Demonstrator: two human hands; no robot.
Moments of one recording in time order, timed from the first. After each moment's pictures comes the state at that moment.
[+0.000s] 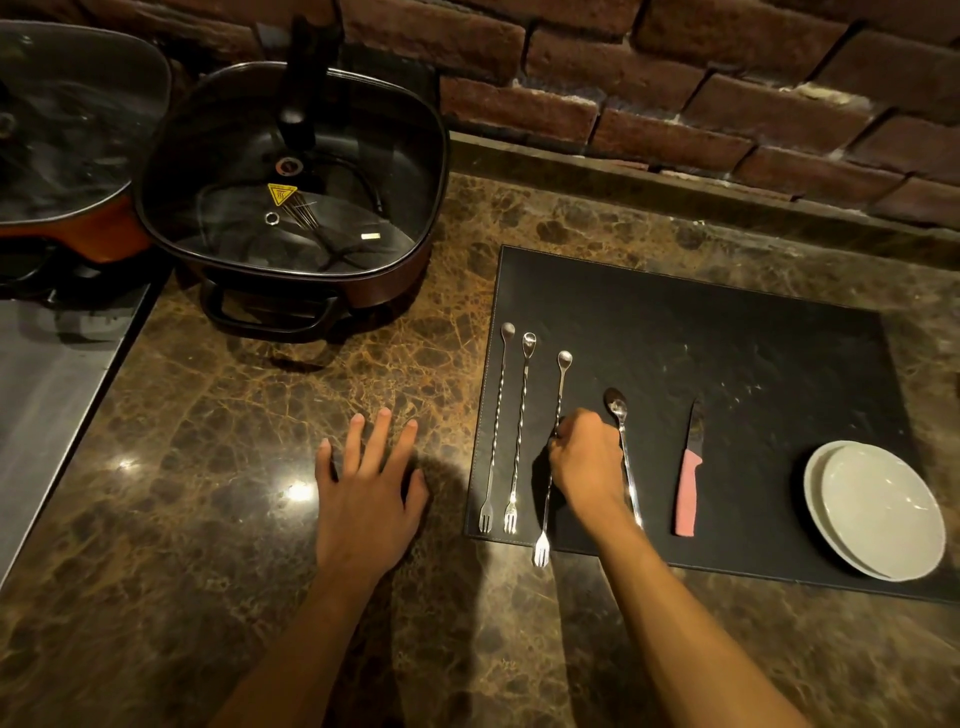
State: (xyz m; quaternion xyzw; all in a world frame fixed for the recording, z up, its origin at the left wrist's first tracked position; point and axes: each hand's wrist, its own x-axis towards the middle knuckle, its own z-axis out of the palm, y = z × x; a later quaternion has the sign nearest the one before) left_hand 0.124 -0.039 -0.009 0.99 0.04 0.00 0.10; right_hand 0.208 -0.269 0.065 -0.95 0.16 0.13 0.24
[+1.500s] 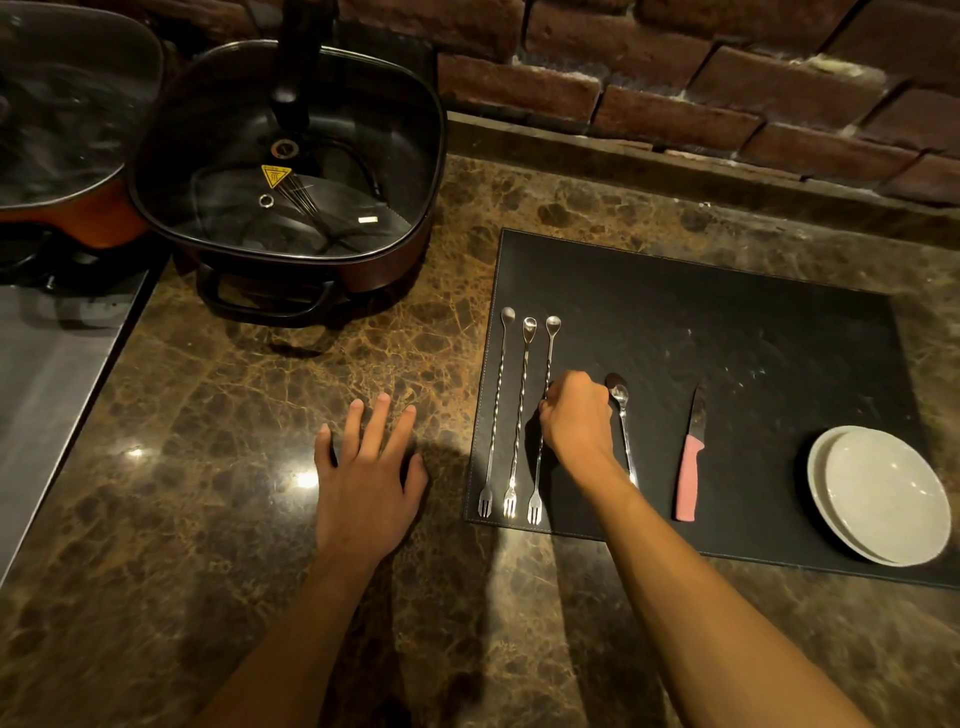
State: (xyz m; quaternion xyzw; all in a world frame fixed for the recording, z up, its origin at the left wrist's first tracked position) left_hand 0.125 -0.041 -0.003 0.99 0.04 -0.01 0.09; right_hand 0.236 -0.257 0.064 -0.95 0.16 0.13 0.24
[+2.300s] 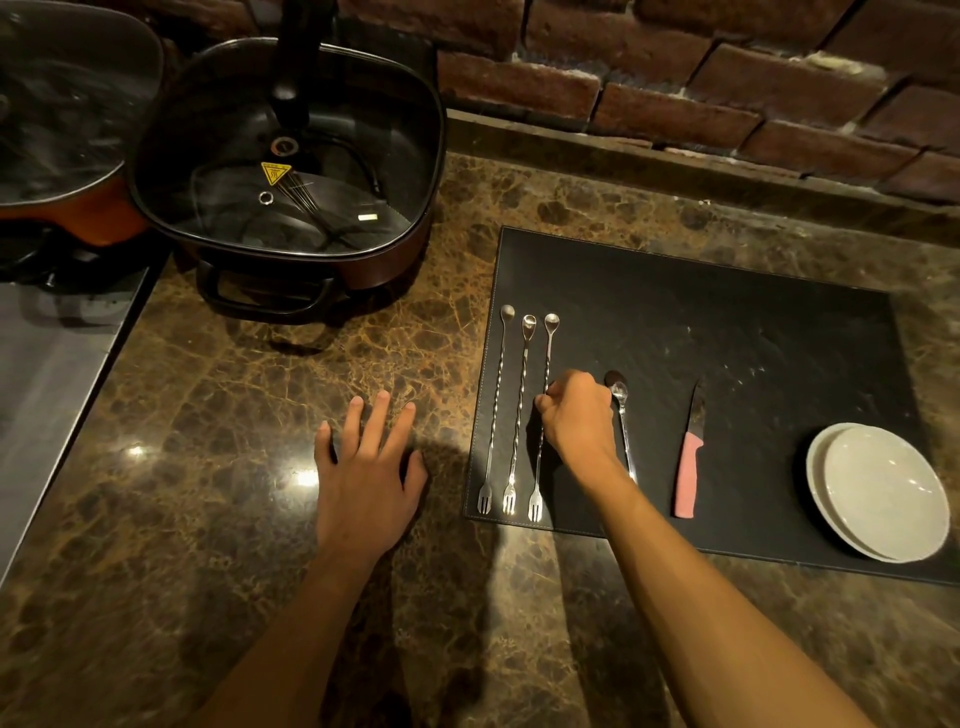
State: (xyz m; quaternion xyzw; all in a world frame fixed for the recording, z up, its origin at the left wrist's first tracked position) left_hand 0.124 -0.041 -0.003 1.00 0.04 0.01 0.08; right_hand 0.233 -0.262 0.060 -0.94 0.17 0.13 0.28
